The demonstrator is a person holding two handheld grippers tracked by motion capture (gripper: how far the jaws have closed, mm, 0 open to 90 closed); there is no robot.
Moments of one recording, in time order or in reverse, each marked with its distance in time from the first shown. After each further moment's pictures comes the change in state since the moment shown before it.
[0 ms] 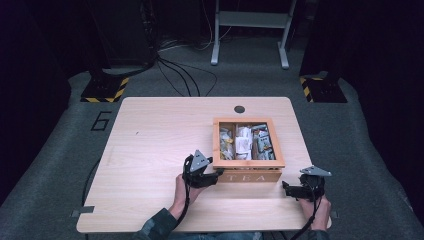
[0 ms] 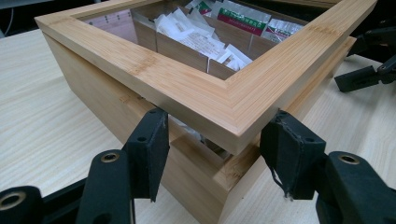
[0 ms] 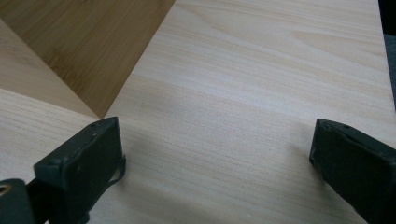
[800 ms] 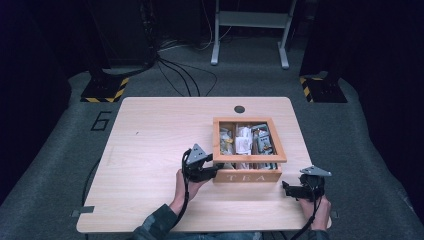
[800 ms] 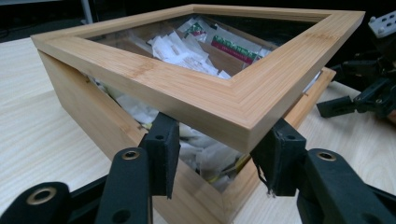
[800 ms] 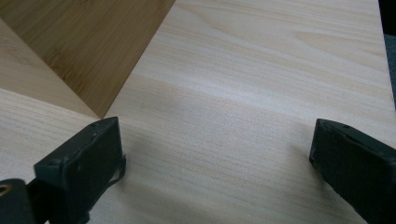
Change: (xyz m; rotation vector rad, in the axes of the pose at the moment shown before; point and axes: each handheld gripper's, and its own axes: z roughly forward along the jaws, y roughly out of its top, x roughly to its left) left arm 0.011 0.018 -0.001 -0.045 -0.052 -0.053; right arm 0.000 0.000 0.000 -0.003 0.002 0.005
